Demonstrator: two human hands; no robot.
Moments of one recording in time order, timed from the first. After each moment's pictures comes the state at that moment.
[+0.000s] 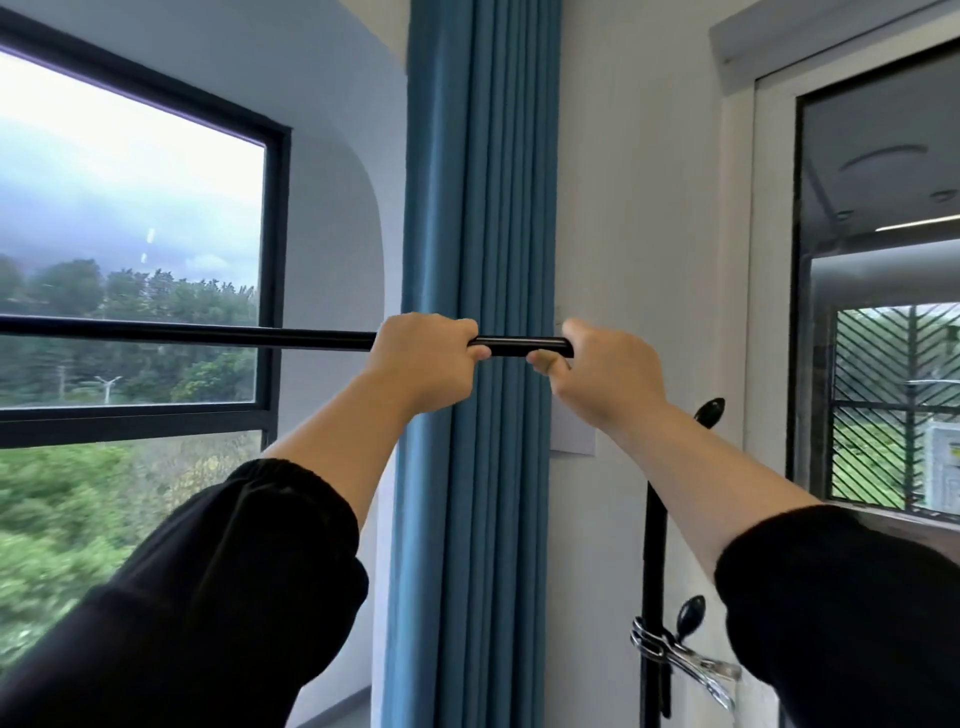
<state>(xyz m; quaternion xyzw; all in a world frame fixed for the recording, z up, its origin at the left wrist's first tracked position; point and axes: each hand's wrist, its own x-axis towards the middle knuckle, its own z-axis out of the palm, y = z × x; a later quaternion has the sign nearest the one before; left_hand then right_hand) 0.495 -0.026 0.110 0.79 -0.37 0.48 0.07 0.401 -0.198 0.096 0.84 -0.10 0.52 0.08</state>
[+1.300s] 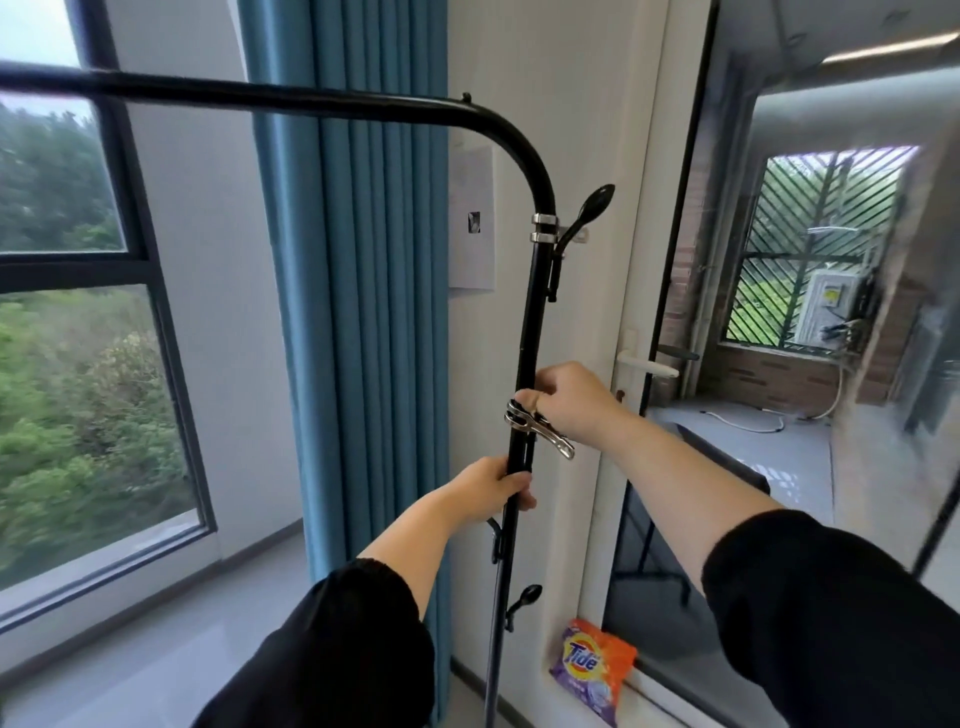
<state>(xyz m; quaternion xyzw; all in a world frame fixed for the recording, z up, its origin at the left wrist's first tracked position) 0.400 -0.201 -0.194 0.77 -0.42 -0.25 0.41 0.300 -0.291 -0.093 0.90 -0.19 0.23 -0.33</state>
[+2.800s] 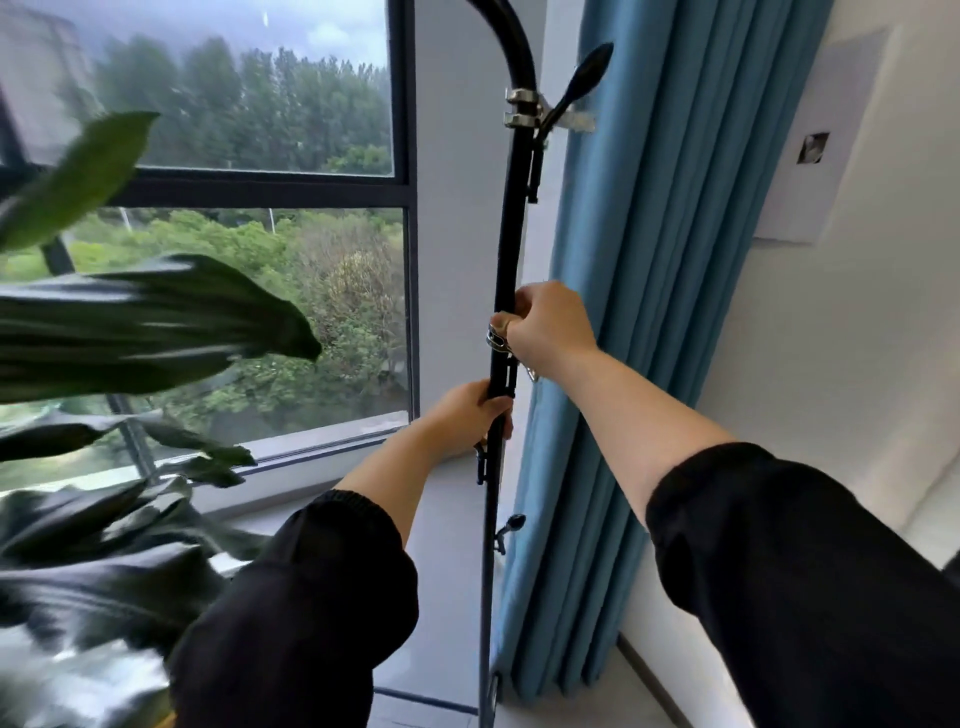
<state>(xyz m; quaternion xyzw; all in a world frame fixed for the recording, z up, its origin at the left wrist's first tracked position) 0.600 0.065 -0.201 0.84 -0.25 -0.10 0.47 0.557 -0.039 -0.107 0.91 -0.01 0.27 -0.33</state>
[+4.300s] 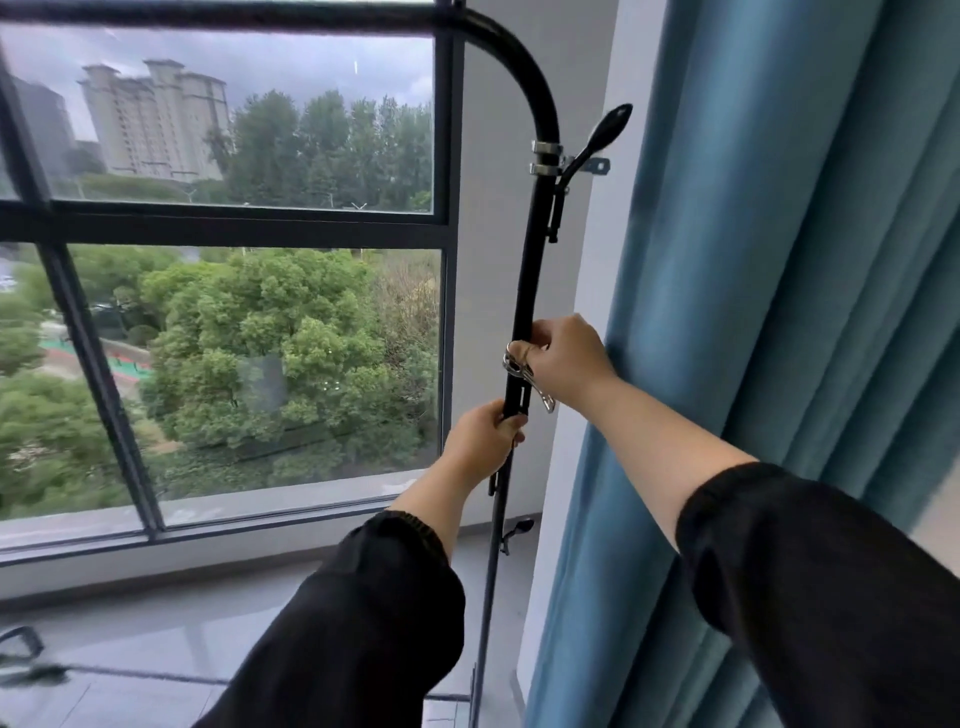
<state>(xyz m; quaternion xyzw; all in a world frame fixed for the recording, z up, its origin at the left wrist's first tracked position) 0.883 -0.051 -0.203 0.86 -0.11 0.05 0.50 0.875 -0.163 -0.115 0.92 0.08 0.23 -0.32</state>
